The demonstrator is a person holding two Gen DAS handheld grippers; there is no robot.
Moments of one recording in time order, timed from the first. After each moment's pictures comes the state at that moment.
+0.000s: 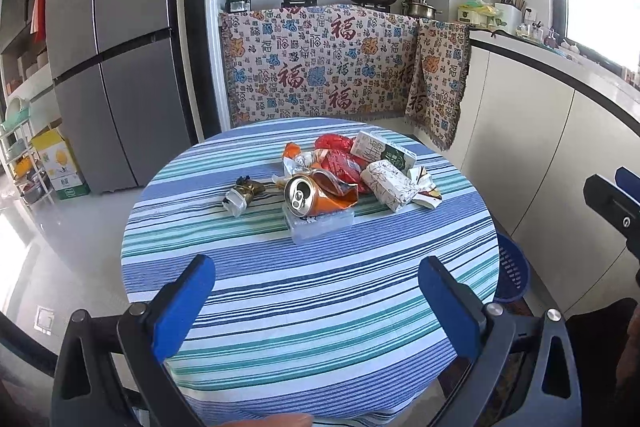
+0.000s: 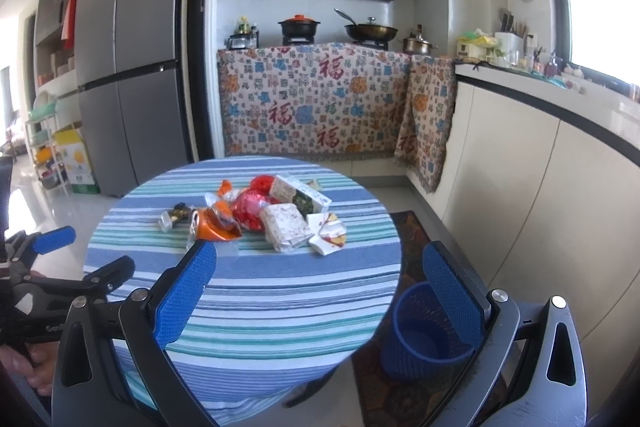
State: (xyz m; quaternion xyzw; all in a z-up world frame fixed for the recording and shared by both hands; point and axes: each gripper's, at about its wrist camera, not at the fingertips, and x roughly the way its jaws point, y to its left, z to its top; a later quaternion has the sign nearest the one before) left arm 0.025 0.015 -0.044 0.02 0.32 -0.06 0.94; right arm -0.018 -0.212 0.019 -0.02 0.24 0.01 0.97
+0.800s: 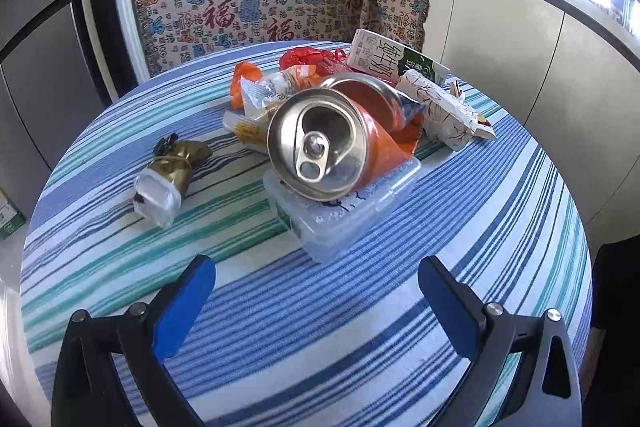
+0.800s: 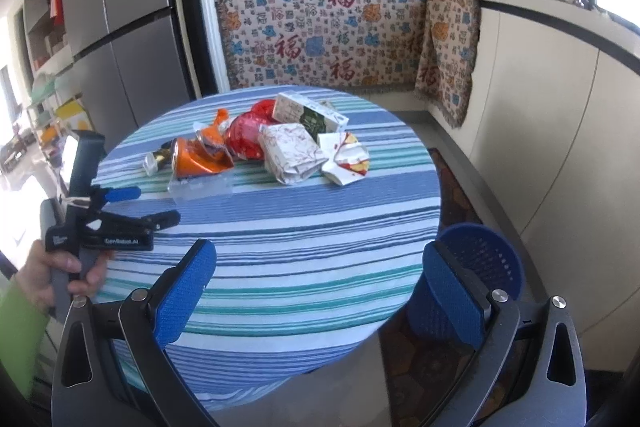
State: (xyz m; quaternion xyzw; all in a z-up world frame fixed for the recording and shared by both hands) left arm 0.192 0.043 -0.168 0.09 0.41 -0.19 0.89; right arm 0.035 -0.219 -0.069 0.01 0.35 0.04 0.94
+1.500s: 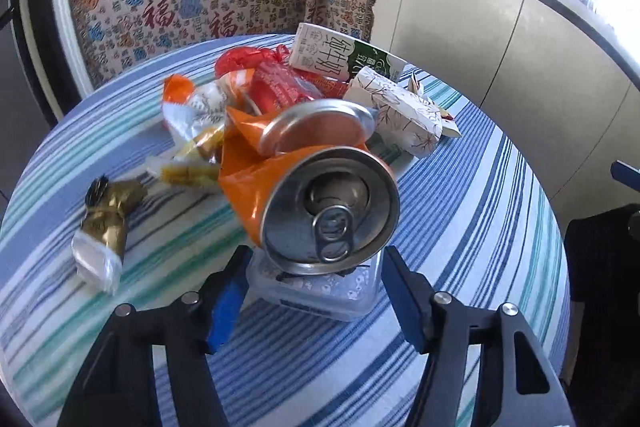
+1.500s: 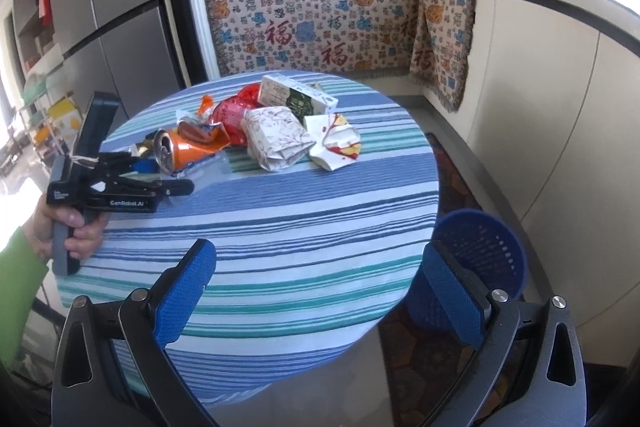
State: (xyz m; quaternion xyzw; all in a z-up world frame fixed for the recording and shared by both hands) left arm 0.213 0.024 -0.166 0.08 0.43 -0.28 0.85; right arm 0.044 -0.225 -0.079 0.02 0.37 0.03 0.93
